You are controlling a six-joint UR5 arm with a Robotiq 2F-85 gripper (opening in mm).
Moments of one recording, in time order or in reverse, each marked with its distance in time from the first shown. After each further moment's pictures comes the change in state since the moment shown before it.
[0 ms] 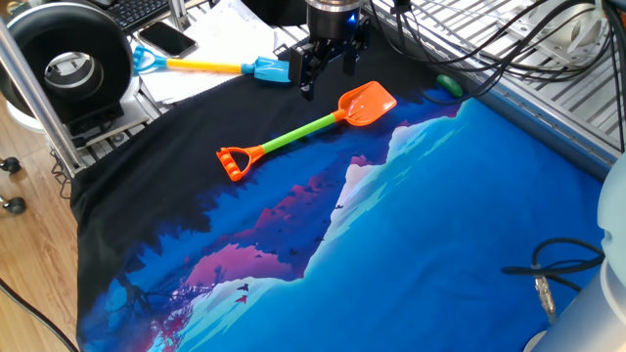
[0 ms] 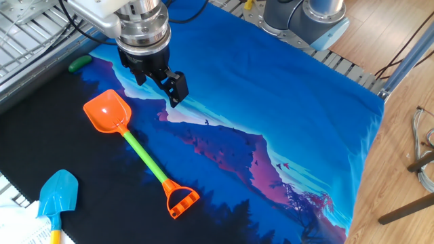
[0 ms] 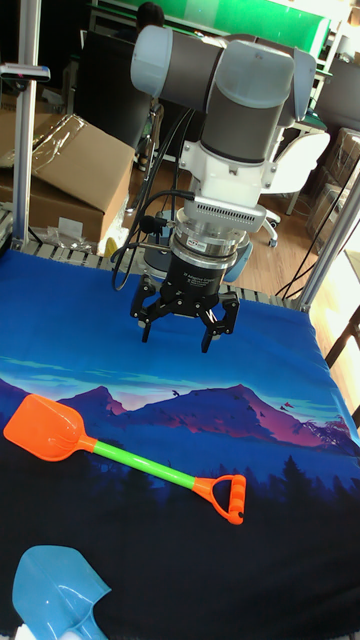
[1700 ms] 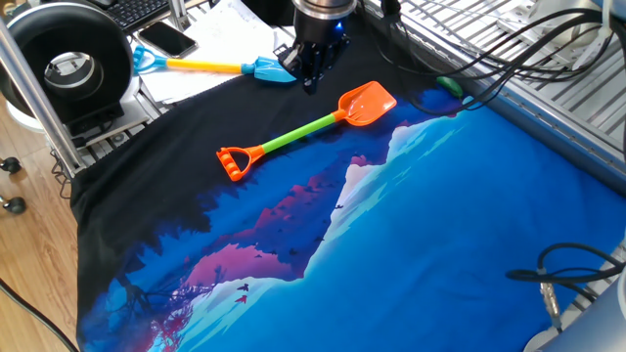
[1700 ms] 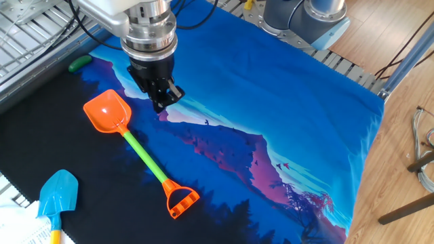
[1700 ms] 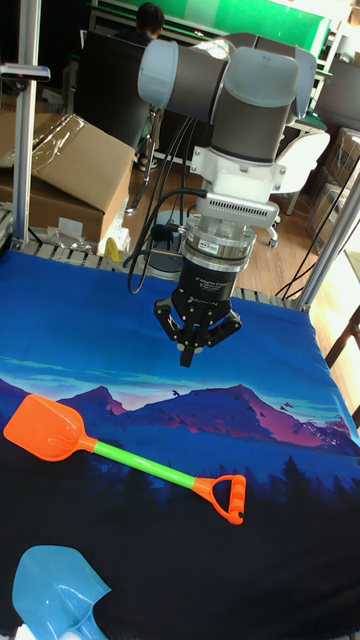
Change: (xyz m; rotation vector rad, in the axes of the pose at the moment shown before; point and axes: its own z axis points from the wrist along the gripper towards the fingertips) arm -0.020 0.021 0.002 -0.024 -0.105 0.019
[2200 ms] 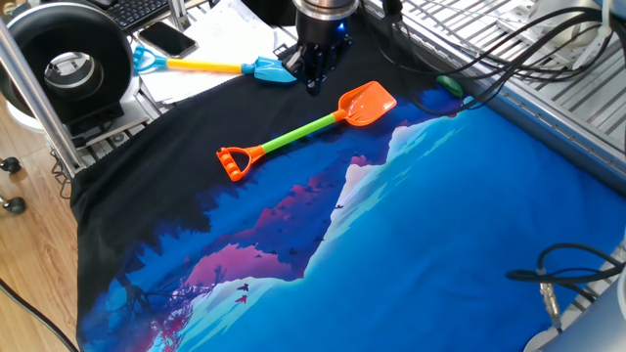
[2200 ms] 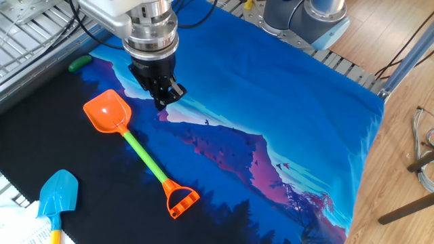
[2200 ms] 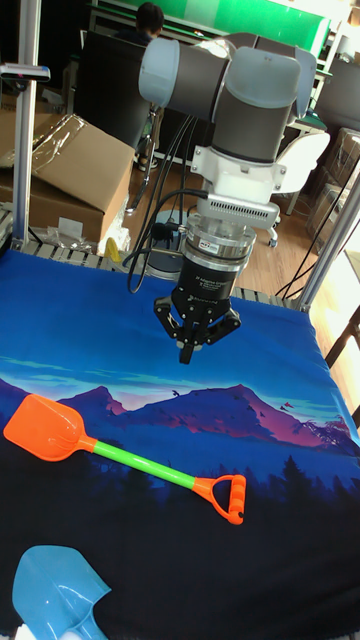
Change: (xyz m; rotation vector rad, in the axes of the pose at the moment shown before) arm 0.005 -0.001 0.000 0.003 0.018 -0.009
